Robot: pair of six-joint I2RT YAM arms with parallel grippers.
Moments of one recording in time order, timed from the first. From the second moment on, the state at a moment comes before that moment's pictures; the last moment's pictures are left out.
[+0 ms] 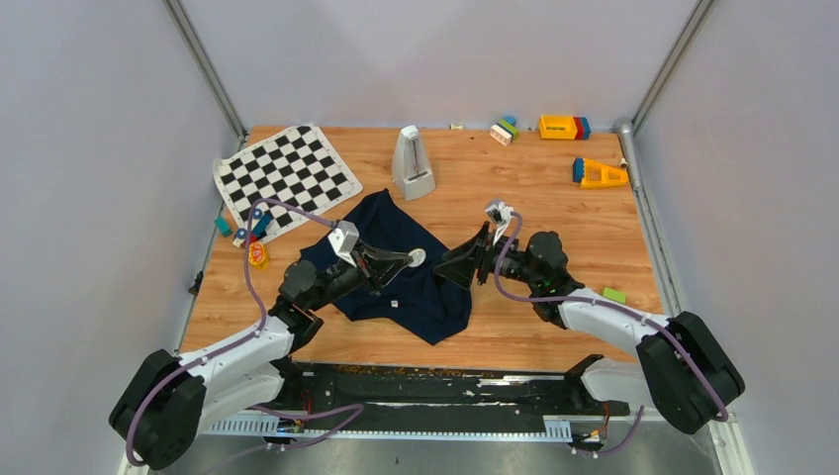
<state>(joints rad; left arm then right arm) -0.61 0.94 0.26 0.85 0.40 -0.42 0.57 1.22 0.44 0.78 -0.65 0.57</state>
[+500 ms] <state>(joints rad) -0.61 1.10 0.26 1.07 0.61 -0.54 0.58 1.22 0.44 0.86 -0.76 0.57</state>
